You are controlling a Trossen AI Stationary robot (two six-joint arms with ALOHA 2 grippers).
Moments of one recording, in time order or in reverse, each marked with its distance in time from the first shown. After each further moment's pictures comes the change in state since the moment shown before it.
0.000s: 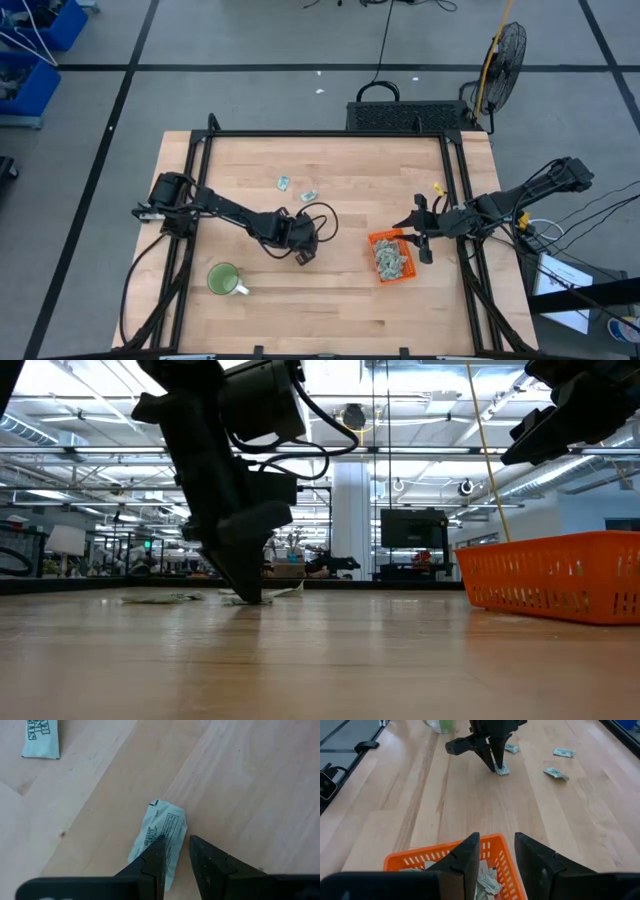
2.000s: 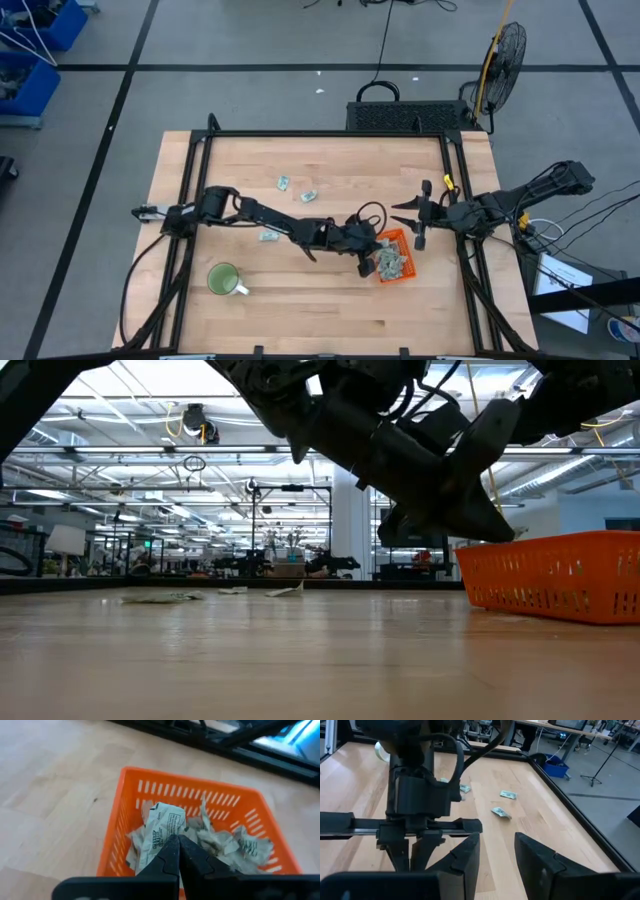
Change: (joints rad) left arm 0.027 0.379 0.479 0.668 0.189 0.323; right arm -0.042 -0.075 -0.049 0.165 0.216 -0.206
